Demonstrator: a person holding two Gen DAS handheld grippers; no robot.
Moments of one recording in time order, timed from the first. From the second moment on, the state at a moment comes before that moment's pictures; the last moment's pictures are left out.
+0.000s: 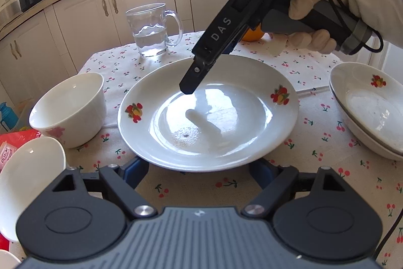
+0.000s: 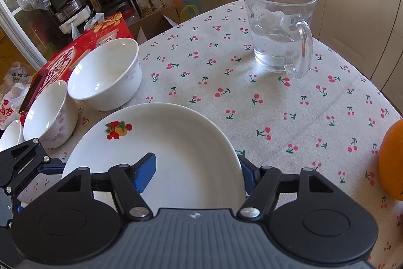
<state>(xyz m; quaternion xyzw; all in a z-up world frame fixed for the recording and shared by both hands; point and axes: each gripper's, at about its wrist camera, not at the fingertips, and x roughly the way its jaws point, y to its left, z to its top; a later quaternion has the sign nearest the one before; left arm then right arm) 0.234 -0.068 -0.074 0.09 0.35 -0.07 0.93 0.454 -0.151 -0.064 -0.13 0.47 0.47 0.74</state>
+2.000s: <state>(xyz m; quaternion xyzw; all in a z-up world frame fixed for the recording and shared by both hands) 0.168 -0.194 -0.043 0.21 0.32 -0.27 0.89 0.309 -0.372 -0.041 0.00 0.45 0.32 0.83</state>
